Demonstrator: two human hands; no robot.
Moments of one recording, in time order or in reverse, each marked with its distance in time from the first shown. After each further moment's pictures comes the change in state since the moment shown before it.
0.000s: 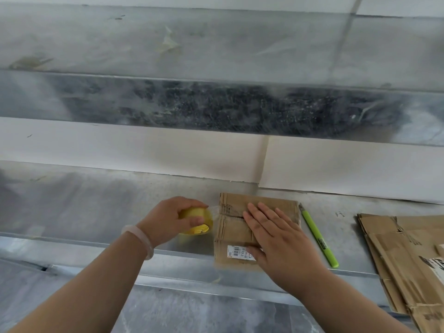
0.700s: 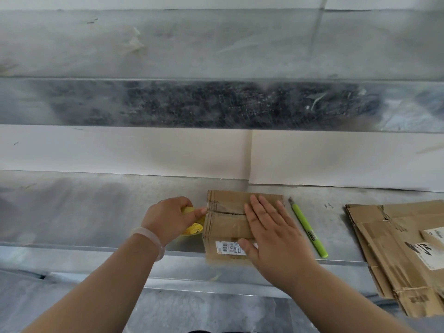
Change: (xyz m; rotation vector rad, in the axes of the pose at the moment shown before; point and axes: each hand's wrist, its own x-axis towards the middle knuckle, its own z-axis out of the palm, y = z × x) left_hand 0.011 0.024 0.022 0.357 0.147 -0.208; right_hand -0.009 -0.002 0.001 0.041 0.022 0.151
